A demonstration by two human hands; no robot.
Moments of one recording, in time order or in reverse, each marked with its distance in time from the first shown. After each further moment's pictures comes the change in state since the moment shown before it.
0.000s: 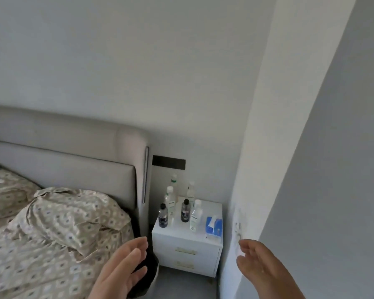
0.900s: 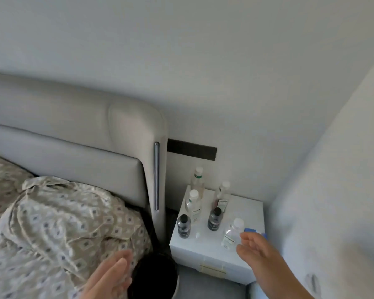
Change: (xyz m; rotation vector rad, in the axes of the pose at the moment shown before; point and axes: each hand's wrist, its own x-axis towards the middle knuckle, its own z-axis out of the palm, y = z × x) left_hand 0.356 -0.039 -0.089 0.167 0.258 -0.296; right_hand 0.411 0.031 0.144 -0.102 -0.188 0.251
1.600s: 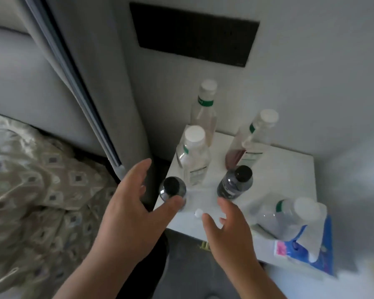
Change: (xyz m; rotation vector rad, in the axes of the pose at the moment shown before) left_hand 0.280 -0.166 0.112 0.702 0.135 0.230; right_hand 0.298 0.220 0.133 -0.261 0.098 -0.009
